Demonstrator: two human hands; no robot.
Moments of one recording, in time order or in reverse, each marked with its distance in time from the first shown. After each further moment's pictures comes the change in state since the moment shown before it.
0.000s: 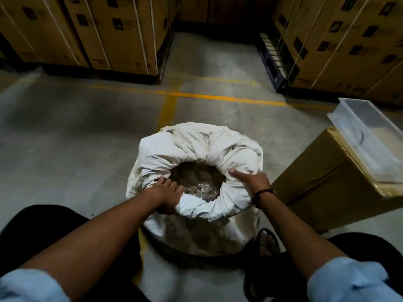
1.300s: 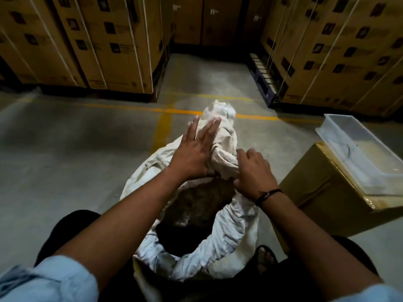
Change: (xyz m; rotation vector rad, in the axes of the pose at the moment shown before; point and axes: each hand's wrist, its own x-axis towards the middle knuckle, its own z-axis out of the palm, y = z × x) left_hand 0.024 0.000 -0.143 -0.262 1.067 0.050; right_hand -0.043 -0.091 -0.026 -1.168 0.109 -0.876
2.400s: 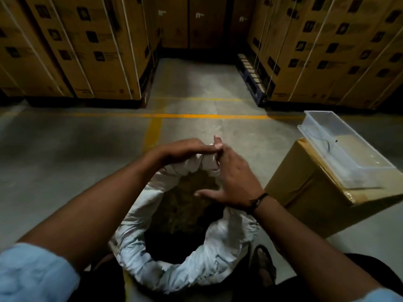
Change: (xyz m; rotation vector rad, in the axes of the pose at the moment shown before) left_hand 0.051 0.025 -0.047 -0.960 -0.714 -0.219; right_hand -0.010 0.019 -0.017 0.286 0.084 -0.220
